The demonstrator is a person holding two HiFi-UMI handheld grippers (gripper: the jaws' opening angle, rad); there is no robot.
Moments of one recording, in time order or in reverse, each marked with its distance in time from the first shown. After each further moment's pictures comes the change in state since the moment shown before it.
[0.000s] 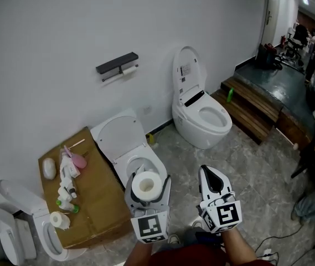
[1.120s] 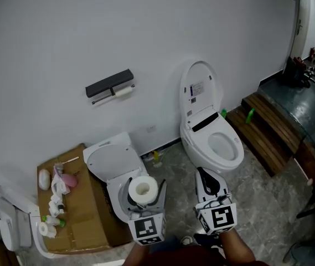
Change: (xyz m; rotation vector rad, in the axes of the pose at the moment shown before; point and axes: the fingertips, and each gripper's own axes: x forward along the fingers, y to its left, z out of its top) left arm 0.297 -0.064 -0.020 0.028 0.061 0.199; right arm 0.234 -0.234 -0.012 0.008 -0.002 0.184
